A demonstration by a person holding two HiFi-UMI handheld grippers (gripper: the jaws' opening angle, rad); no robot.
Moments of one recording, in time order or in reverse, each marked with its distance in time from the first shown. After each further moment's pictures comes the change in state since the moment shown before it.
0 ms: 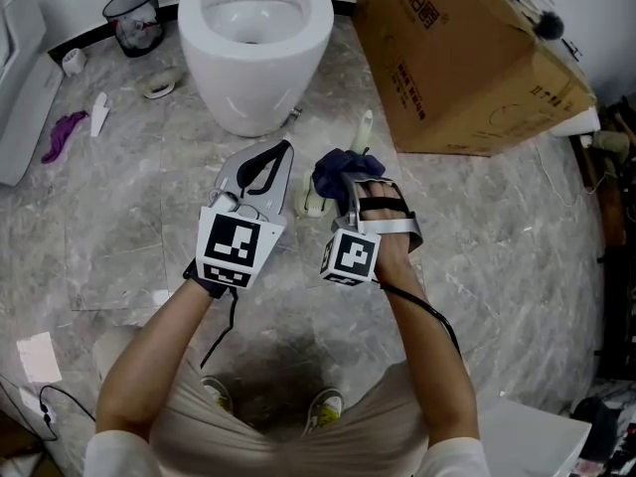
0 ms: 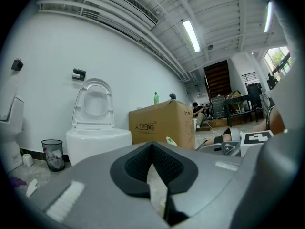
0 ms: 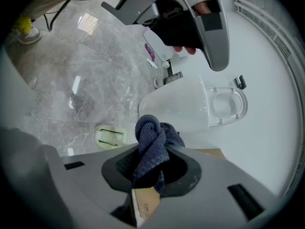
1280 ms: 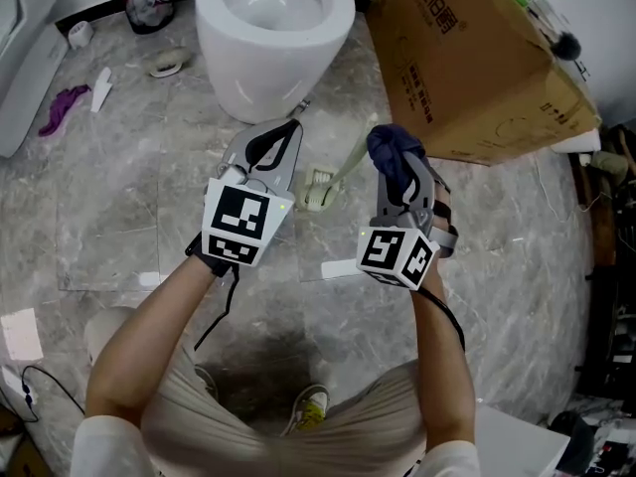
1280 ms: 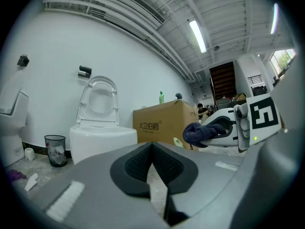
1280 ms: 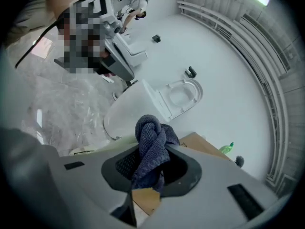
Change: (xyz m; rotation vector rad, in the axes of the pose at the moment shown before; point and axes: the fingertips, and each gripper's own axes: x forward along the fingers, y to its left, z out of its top) left arm 0.011 0.019 -0.004 -0.047 0.001 0.040; right arm -0.054 -0.097 -0.045 0.452 -0.097 -0.289
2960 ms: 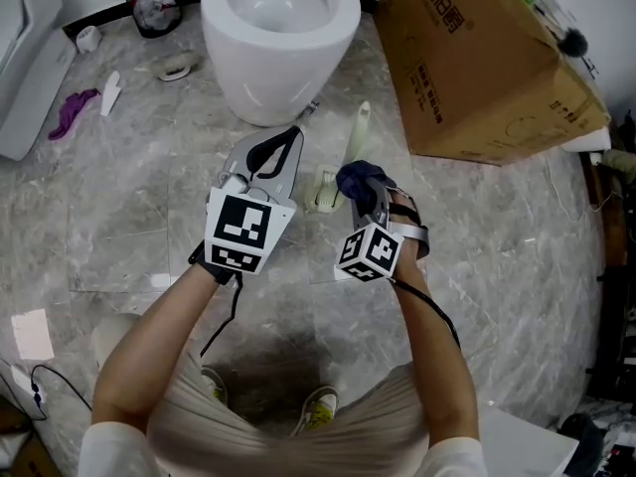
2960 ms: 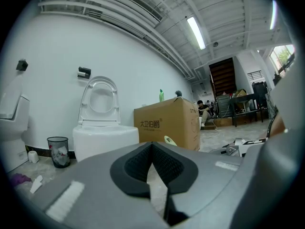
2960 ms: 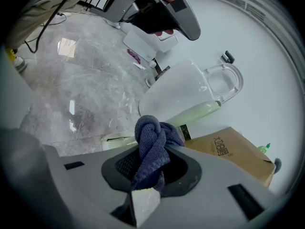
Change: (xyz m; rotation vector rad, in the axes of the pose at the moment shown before) left arm -0.009 0.001 -0.006 0.026 0.026 0.014; right arm 0.033 0.136 -0.046 -0.140 0.121 0.350
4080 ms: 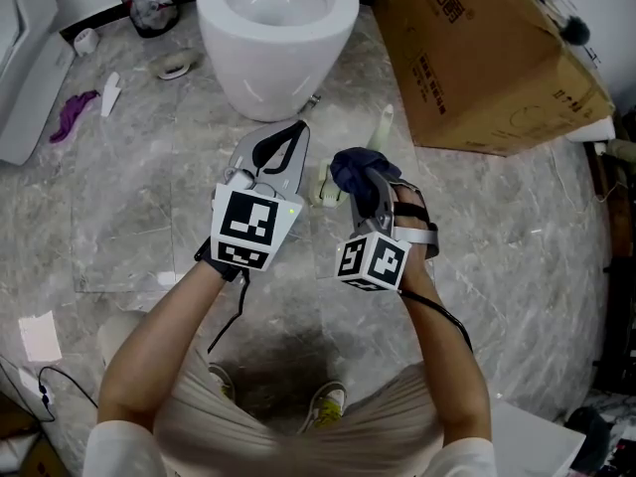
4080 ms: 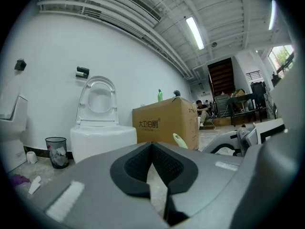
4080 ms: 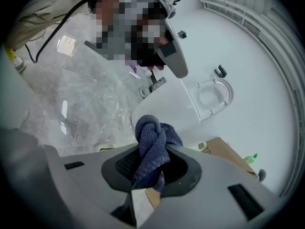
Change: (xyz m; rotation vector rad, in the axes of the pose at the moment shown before) left arm 0.004 -0.008 0.001 0.008 0.001 -0.011; right arm -0.045 -0.027 0.041 -0.036 -0.082 -0.105
